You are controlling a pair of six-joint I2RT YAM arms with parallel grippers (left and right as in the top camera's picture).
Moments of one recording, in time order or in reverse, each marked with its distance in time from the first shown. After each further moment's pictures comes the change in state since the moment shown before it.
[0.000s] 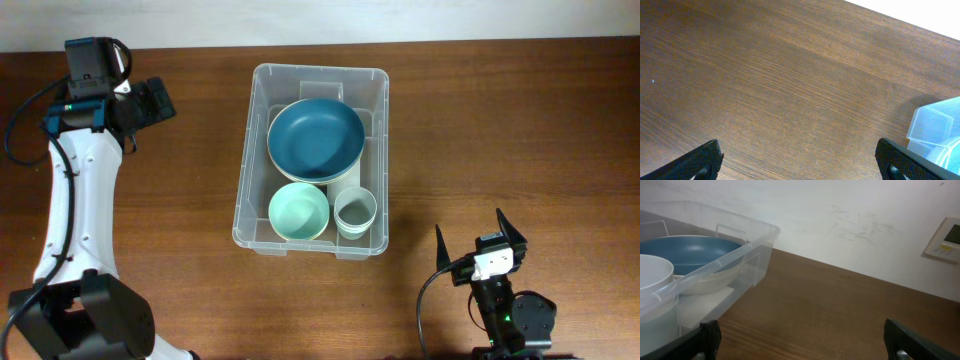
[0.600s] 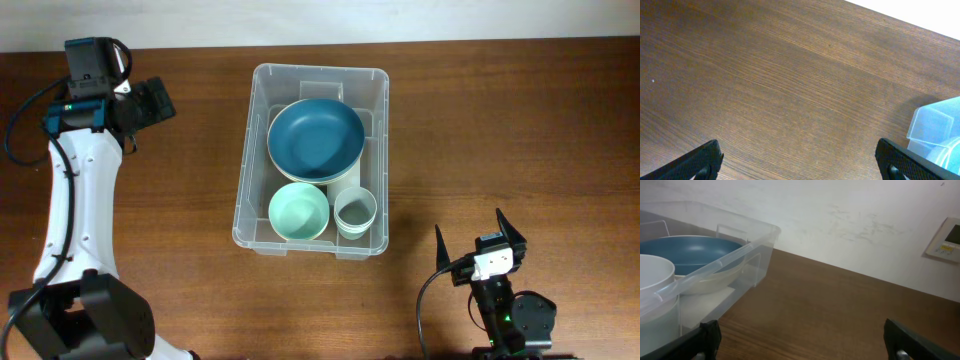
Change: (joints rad) left arm 0.000 0.000 0.000 -0.001 0.000 0.000; right arm 0.000 0.000 0.000 0.000 -0.003 0.000
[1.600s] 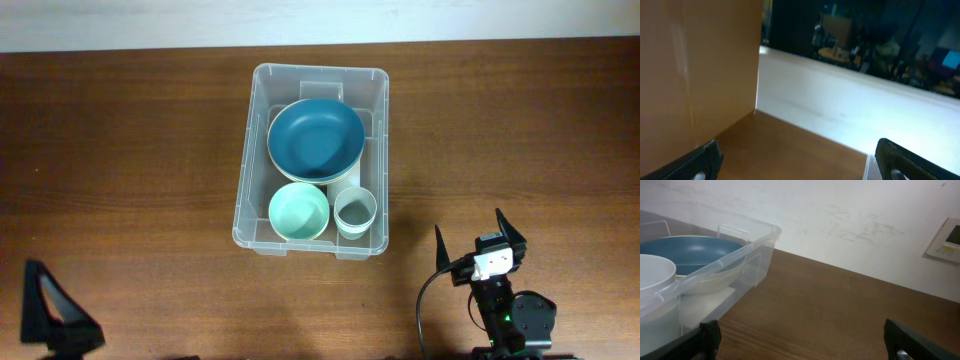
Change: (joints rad) left arm -0.003 -1.180 0.015 -0.290 -0.154 0.000; right arm 0.000 0.000 0.000 0.000 -0.003 0.000
